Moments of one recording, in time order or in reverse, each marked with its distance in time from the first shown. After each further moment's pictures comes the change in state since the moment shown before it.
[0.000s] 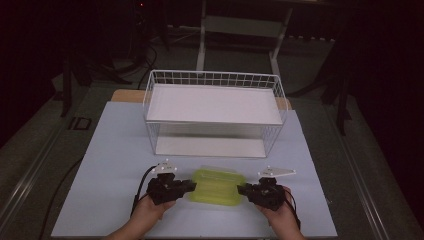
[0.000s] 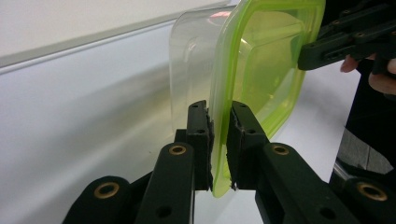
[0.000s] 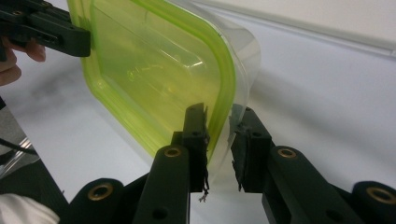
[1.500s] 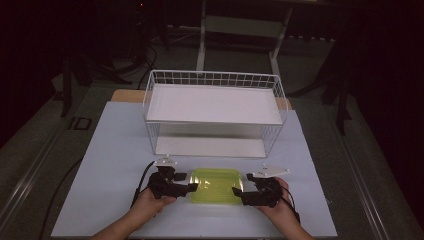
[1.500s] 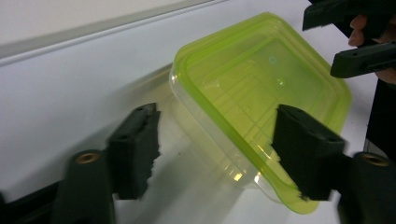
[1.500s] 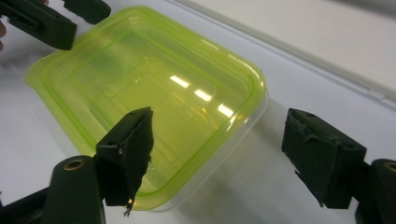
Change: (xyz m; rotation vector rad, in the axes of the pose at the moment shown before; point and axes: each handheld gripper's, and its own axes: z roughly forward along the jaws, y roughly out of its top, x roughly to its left) left arm 0.025 0.001 0.017 0.072 -0.012 -0.033; right arm -0.009 0.001 0.016 -0.013 -0.043 -0.149
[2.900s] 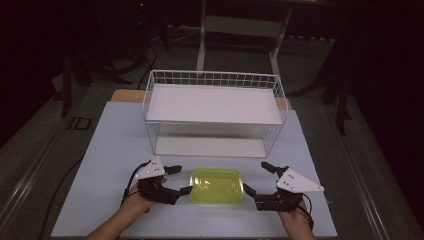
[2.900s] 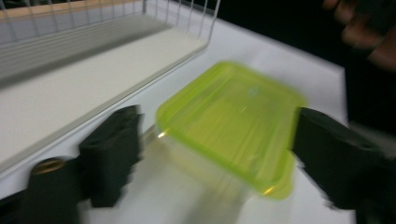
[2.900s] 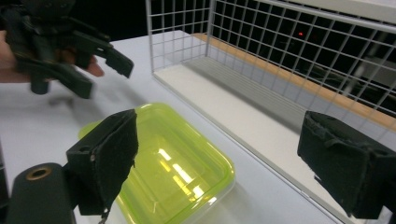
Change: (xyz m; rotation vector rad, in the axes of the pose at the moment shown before) left arm -0.002 -0.010 -0.033 -0.250 -0.064 0.300; right arm 0.011 0.006 -0.064 -0.388 -0.039 -0.221
